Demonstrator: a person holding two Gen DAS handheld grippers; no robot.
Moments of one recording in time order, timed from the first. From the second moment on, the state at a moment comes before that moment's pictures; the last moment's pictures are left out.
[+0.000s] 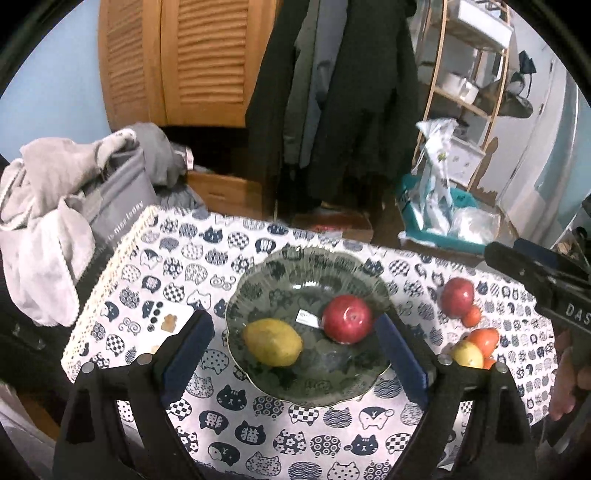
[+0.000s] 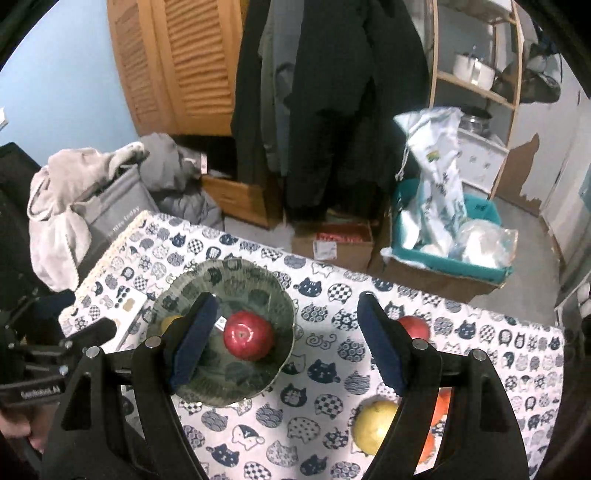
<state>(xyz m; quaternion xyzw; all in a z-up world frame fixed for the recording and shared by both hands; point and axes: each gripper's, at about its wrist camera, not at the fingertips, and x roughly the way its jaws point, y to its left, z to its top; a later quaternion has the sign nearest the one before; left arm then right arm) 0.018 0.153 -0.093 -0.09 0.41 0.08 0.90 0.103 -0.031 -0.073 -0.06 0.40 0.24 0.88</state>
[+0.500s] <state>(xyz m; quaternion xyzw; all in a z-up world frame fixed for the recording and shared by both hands) 0.004 0.120 -0.057 -0.07 0.36 0.06 0.93 0.056 -0.094 -0.027 -0.04 0.34 0.22 0.91</state>
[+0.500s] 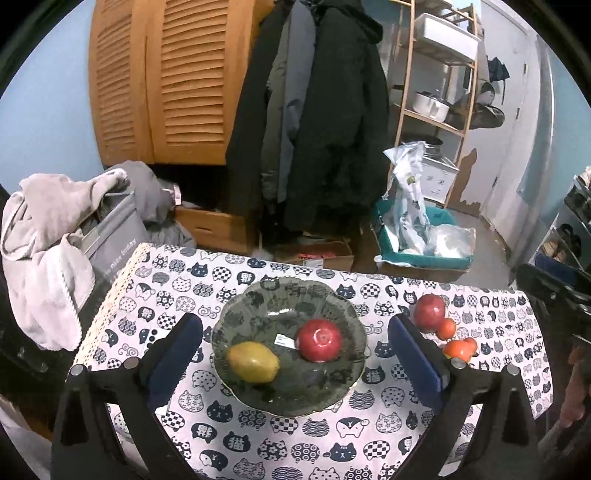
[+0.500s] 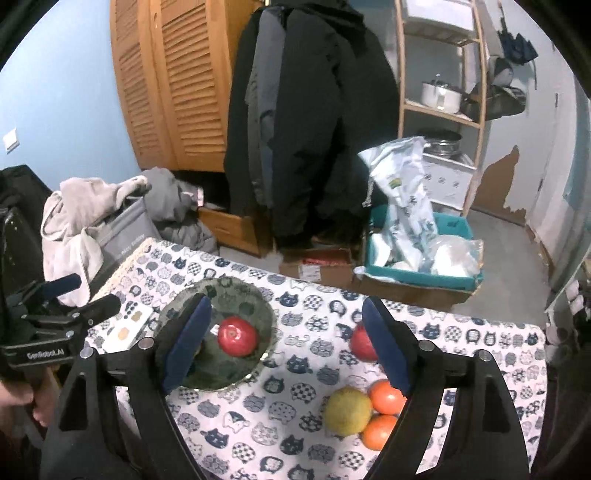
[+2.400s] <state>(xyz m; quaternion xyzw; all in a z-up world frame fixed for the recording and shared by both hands) 0.084 -0.054 -0.228 0.03 0.55 -0.05 0.83 0.082 -0.222 -0.252 -0.04 0.58 0.13 0.81</state>
